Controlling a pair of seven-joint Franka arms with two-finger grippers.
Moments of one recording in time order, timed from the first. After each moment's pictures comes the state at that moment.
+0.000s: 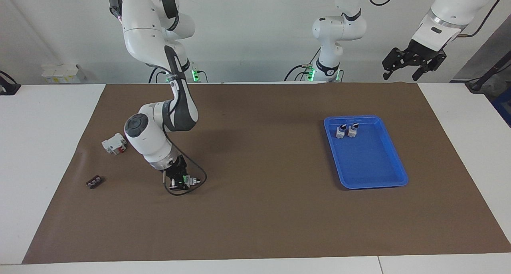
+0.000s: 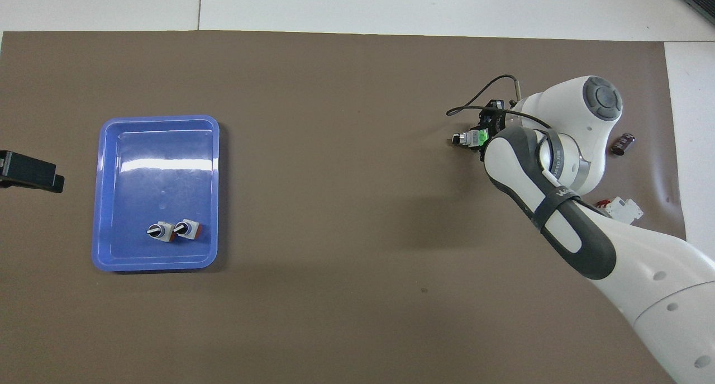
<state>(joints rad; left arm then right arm) -0.05 -0.04 0.02 -1.51 -0.03 1.41 0.05 0.11 0.51 0.01 -1.75 0.33 2.36 1.48</state>
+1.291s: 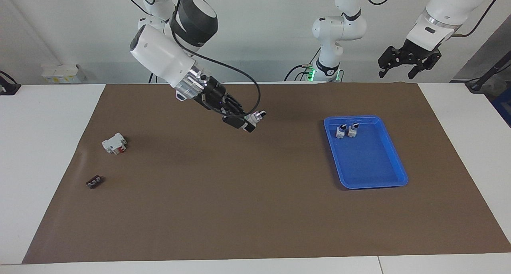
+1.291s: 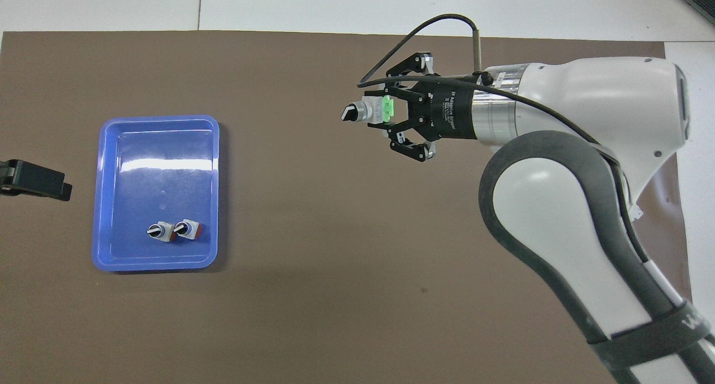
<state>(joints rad) -0.06 -0.06 0.00 -1.53 -0.03 1.41 0.05 0.11 0.18 0.31 -1.66 0.79 2.28 1.28</state>
